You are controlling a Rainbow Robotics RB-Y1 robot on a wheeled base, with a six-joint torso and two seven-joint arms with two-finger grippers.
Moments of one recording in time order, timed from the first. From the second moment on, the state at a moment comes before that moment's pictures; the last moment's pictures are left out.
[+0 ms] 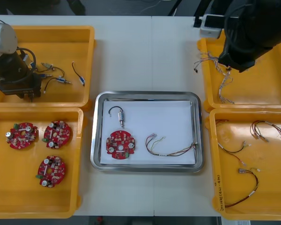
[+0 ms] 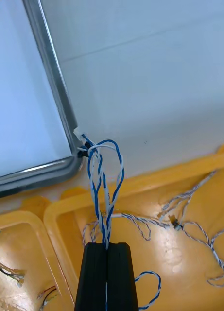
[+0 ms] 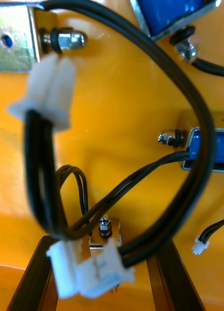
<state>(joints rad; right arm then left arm) -0.92 -0.65 0.13 -1.75 -0.85 1.92 2.26 -0.99 0.76 -0.41 -0.75 0.82 1.41 -1.37</state>
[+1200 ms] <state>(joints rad) -0.90 -0.47 0.53 -1.69 -0.77 1.74 2.19 -0.99 0.76 -0.40 -0.78 0.86 1.45 -1.37</state>
